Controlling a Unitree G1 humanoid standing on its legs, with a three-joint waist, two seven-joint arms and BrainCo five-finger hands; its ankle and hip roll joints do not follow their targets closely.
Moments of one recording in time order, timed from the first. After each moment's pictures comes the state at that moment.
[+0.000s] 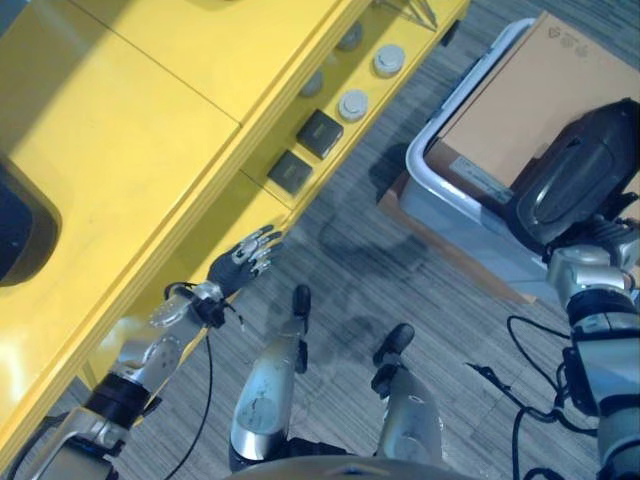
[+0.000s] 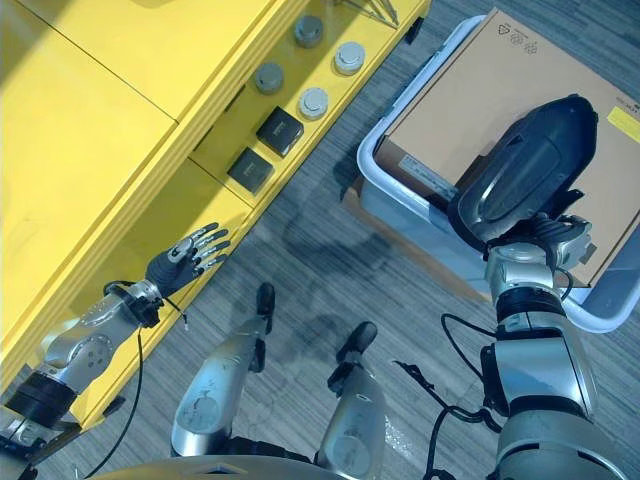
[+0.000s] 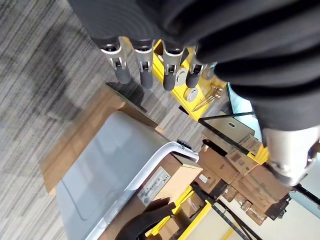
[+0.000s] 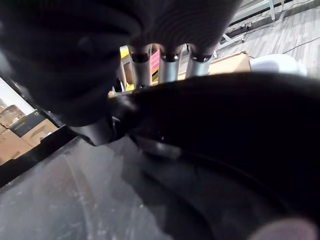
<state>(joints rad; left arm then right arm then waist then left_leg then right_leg) -0.22 0.58 -0.35 0.11 -0.96 0.06 -0.33 -0.75 -0.79 0.12 1.04 0.44 0.17 -0.73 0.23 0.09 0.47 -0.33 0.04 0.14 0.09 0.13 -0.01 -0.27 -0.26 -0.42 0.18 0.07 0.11</state>
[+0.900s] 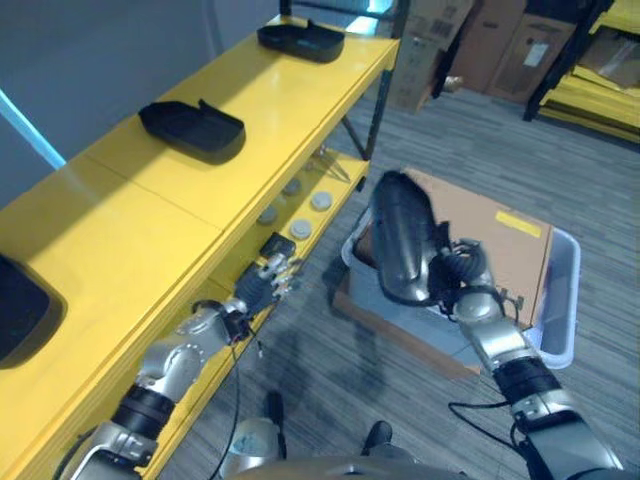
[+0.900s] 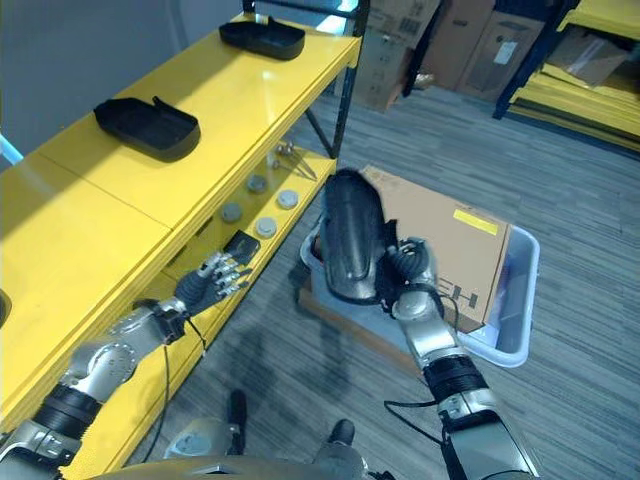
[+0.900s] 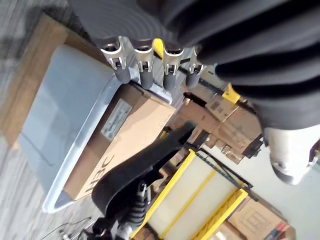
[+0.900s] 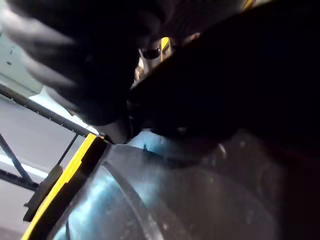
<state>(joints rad) -0.20 0.38 -0.35 0.06 -0.91 0.40 -0.20 -0.32 -0.54 0.27 0.38 0.03 0.26 -0.46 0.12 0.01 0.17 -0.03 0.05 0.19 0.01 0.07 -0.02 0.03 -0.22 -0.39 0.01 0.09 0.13</state>
